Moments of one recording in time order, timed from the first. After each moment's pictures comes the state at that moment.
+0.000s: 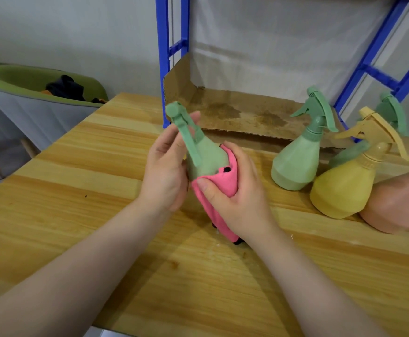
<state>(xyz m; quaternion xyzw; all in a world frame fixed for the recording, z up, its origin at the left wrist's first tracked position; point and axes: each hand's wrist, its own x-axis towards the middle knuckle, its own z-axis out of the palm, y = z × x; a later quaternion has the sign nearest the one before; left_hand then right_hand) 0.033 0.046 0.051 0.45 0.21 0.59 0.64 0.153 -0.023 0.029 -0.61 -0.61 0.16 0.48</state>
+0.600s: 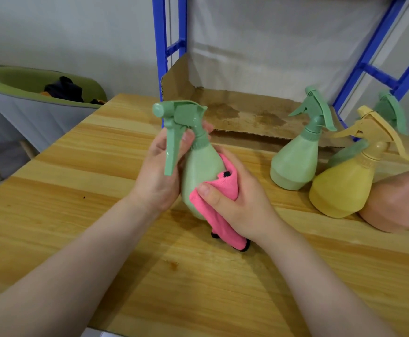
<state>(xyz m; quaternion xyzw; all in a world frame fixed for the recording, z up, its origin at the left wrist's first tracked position) 0.023 0.049 0.055 0.51 0.16 0.54 0.65 0.159 -0.026 0.038 -0.54 -0.64 0.28 0.48</state>
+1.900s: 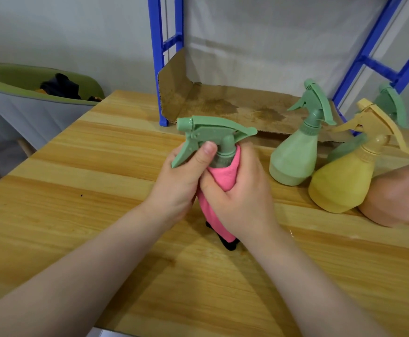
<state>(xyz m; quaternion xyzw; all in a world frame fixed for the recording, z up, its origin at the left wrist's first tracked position) 0.042 0.024 0.051 0.52 0.17 0.51 0.67 0.140 -0.031 0.046 -0.60 -0.59 0.05 0.53</state>
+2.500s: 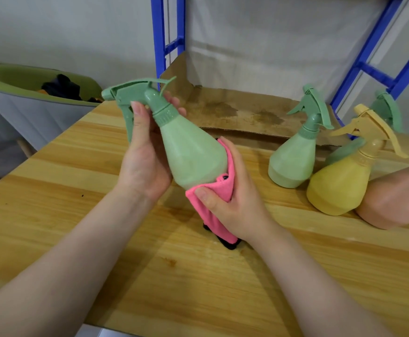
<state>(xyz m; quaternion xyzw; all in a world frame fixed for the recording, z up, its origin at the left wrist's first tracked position) 0.018 0.060 0.066 0.36 0.14 0.59 0.71 0.158 -0.024 0.025 -0.54 -0.64 0.26 0.48</state>
